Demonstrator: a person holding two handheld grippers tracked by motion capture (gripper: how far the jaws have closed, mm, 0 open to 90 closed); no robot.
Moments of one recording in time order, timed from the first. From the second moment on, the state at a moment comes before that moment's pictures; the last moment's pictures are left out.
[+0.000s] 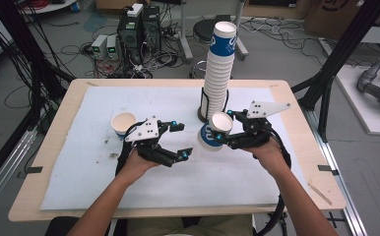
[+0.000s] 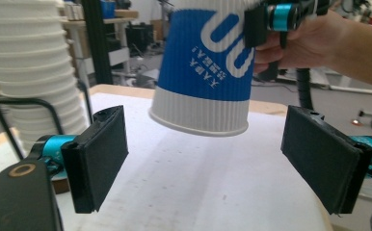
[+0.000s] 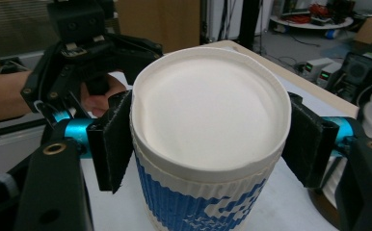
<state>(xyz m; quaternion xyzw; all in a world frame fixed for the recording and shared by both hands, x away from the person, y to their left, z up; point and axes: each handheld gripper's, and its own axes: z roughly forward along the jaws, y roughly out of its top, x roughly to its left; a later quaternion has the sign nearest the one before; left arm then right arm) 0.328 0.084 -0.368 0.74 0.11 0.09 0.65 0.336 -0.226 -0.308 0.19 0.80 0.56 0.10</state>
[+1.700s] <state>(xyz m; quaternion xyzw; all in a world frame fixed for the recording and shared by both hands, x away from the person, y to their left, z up) 0.328 0.085 -0.373 0.75 0.08 0.04 0.66 0.332 -0.189 -0.323 0.16 0.79 0.59 0.02</state>
